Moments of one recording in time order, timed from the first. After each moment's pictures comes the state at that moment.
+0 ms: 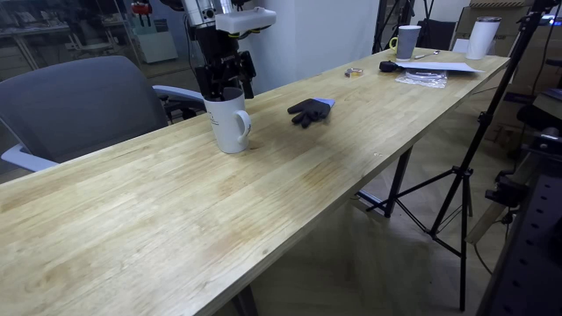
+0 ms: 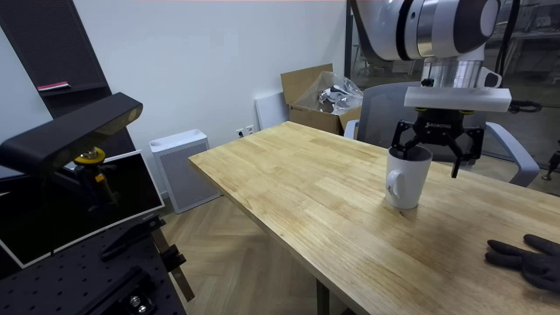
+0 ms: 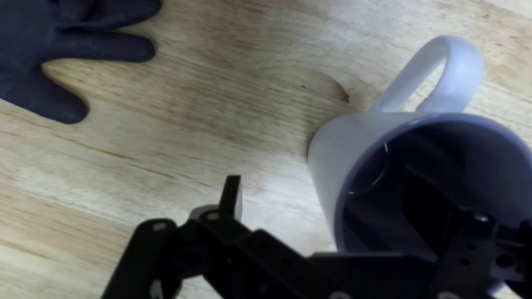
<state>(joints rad) -0.05 0.83 0.00 -1.54 -0.08 2.24 -0.31</state>
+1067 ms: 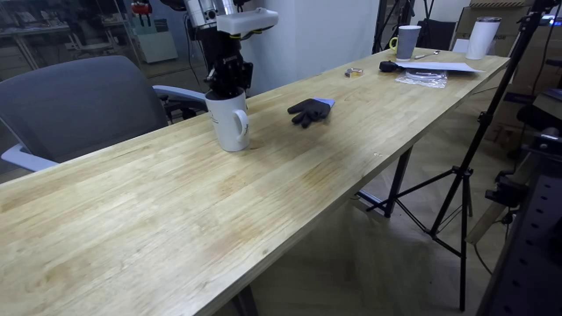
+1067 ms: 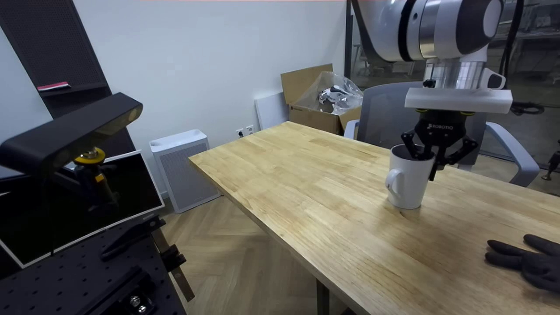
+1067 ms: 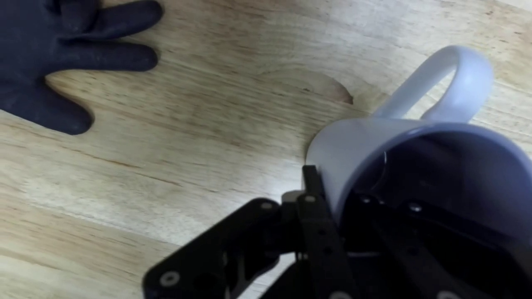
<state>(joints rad) -0.06 0.84 -0.01 -1.53 -0.07 2.24 -0.28</state>
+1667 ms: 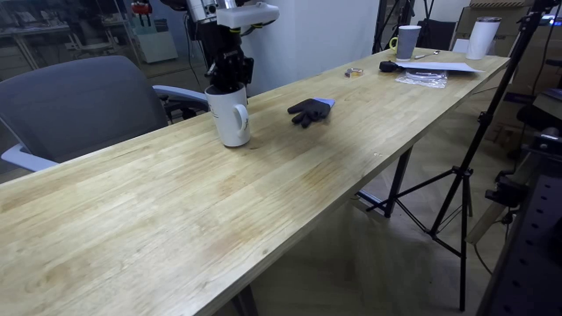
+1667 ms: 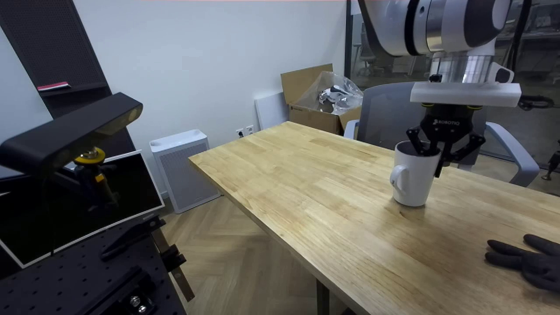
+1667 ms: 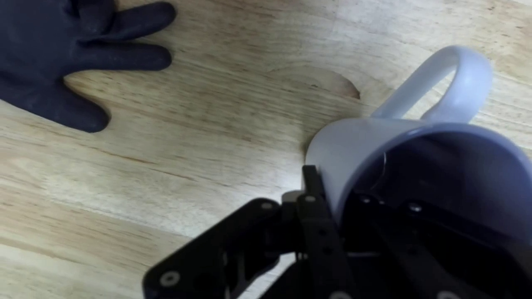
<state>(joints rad) -0.06 0.84 -0.01 -1.50 -0.07 2.21 -0.28</state>
